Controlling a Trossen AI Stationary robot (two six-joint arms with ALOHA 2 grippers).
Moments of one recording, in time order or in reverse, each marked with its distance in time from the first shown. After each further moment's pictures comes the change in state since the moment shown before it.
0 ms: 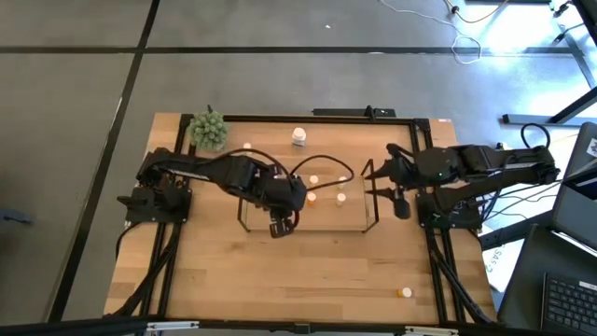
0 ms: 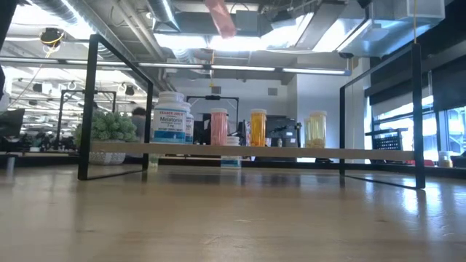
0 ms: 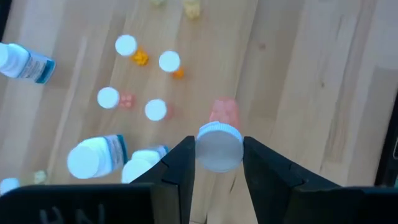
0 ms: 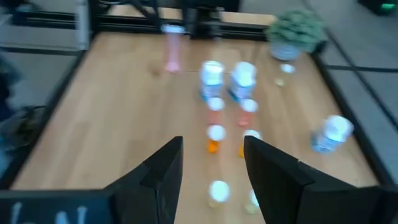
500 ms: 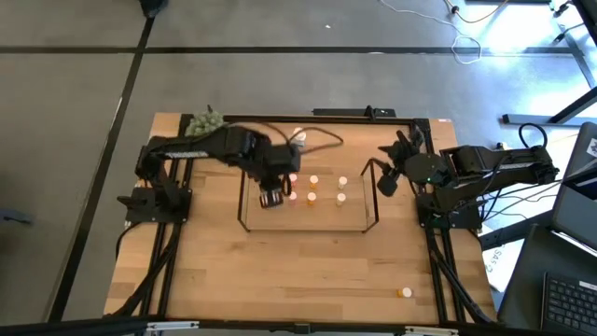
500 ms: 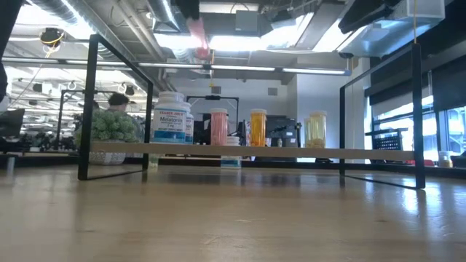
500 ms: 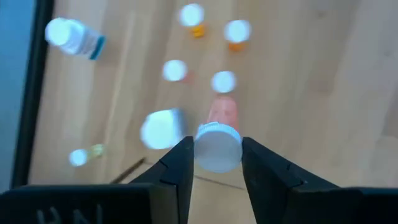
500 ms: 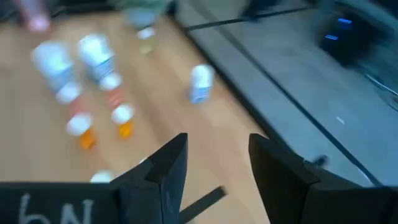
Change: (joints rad) left arm 0.181 -0.054 -0.001 -0.147 0.027 0.180; right arm 0.000 0.031 0.000 -0.180 0.554 0.261
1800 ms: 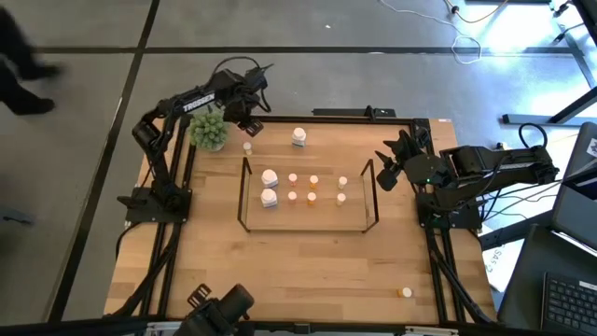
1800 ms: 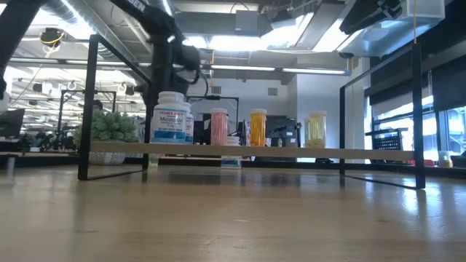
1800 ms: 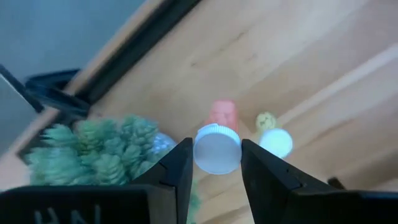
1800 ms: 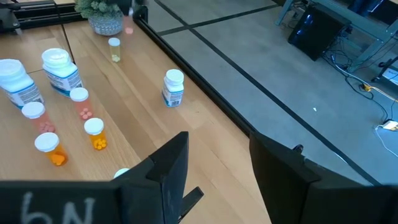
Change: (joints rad) left arm 0.844 0.033 -0.456 0.267 0.043 0.182; right arm 0.000 0.000 0.000 -0.036 0.148 0.111
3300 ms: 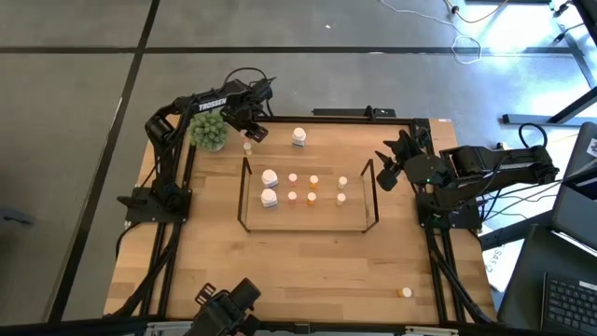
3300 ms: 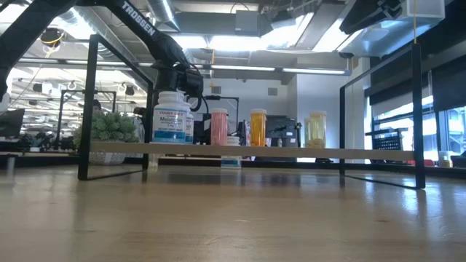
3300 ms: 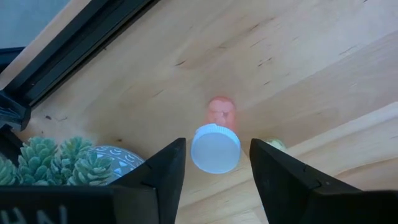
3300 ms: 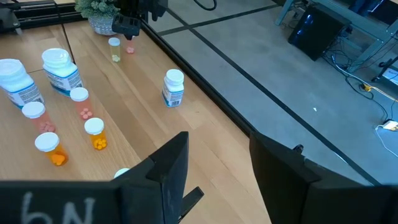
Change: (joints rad) left arm 0.016 0.132 -0.086 0.128 0.013 -0.103; right arm 0.000 0.000 0.000 0.000 0.000 0.000
